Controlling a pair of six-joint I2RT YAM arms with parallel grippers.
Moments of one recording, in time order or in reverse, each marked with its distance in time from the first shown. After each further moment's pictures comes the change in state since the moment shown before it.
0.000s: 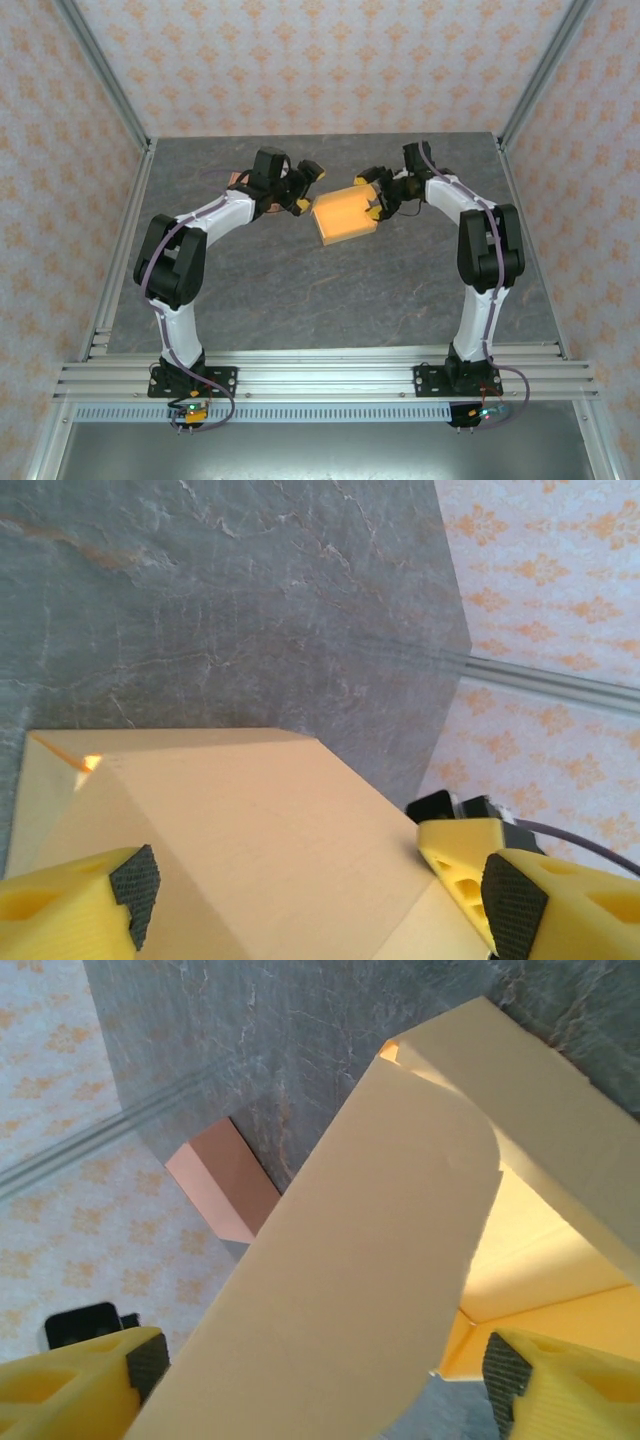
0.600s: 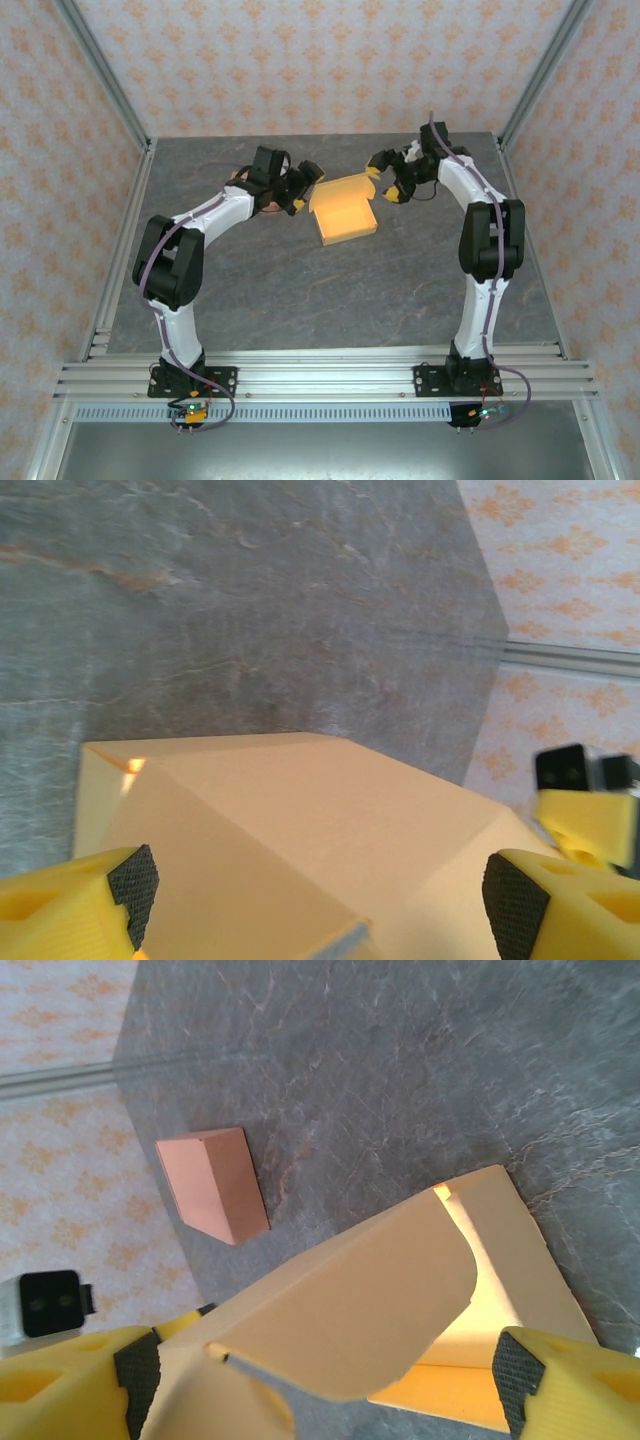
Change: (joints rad) left arm -0.009 -0.008 0.051 -0.106 -0.018 0.118; right arm -0.071 0.109 0.256 -0.220 -0.024 -0.414
